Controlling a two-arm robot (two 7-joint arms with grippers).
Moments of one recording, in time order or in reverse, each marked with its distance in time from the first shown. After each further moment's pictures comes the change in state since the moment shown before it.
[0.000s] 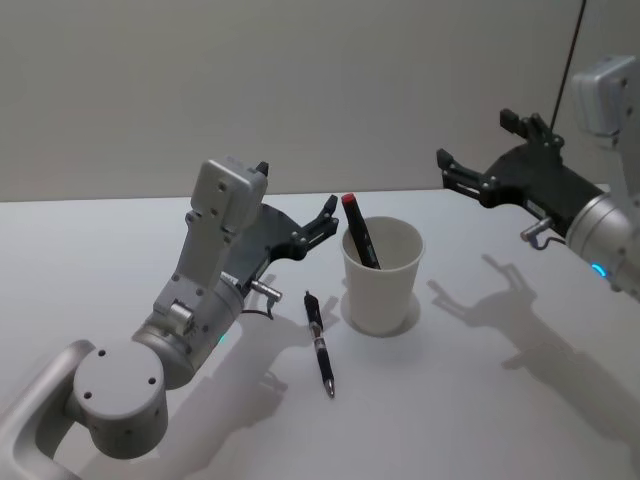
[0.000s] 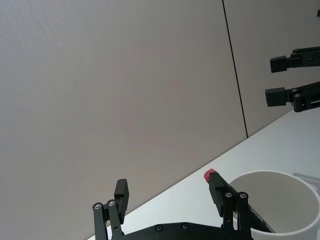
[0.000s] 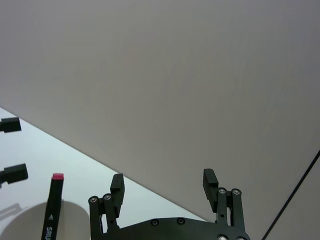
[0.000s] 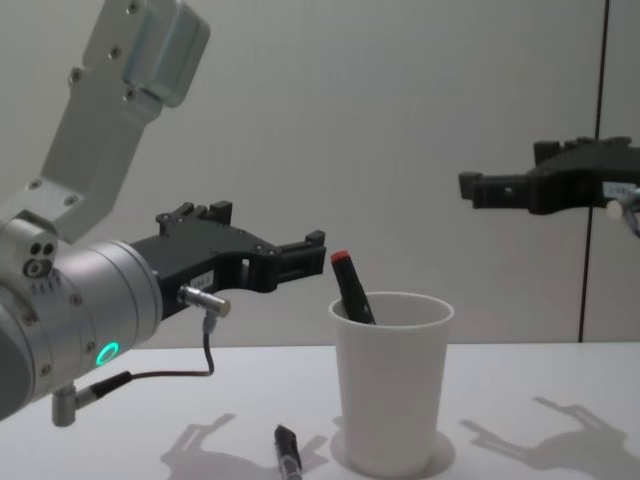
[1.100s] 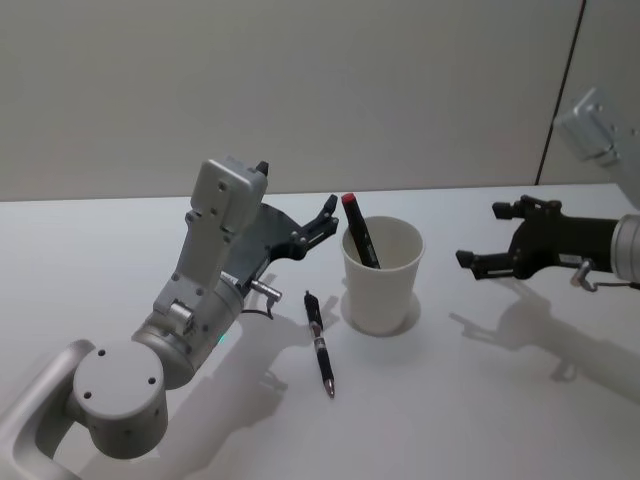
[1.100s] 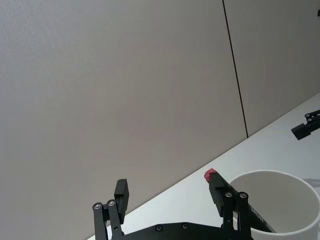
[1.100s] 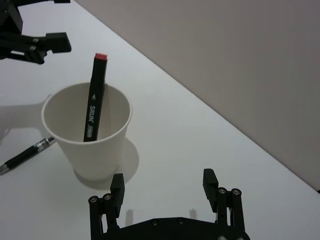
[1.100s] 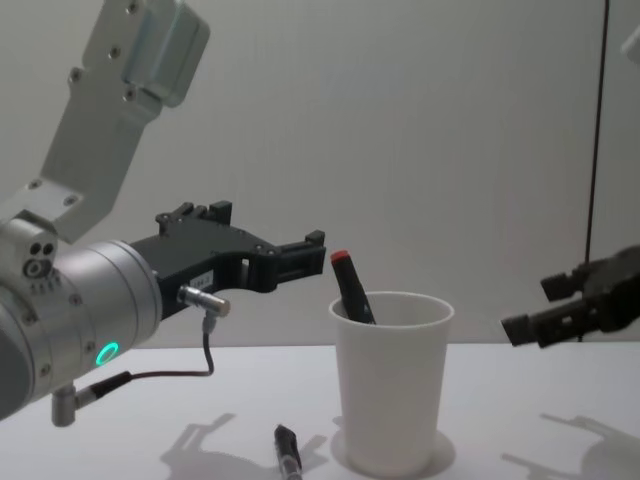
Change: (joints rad) left arm 0.000 0.000 0.000 0.000 0.000 0.000 0.000; right arm 0.131 0.120 0.021 0.151 -0.095 0.248 0.539
